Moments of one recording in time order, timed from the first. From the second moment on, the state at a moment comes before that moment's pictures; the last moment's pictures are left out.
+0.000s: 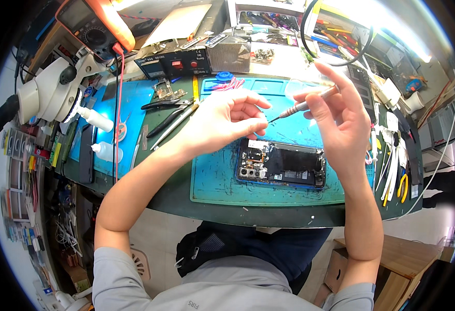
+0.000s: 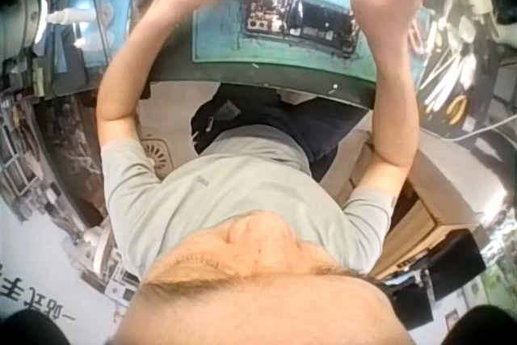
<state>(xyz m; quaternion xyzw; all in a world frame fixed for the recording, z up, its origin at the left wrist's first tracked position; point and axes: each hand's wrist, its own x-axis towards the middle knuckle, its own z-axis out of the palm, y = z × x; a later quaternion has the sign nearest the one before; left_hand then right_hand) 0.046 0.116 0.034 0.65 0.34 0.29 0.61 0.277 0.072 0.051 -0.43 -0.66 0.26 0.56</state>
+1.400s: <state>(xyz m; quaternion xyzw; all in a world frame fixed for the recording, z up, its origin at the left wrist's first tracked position) 0.030 0.059 0.036 0.74 0.34 0.20 0.54 0.274 0.050 0.063 -0.32 -0.87 0.14 0.36</state>
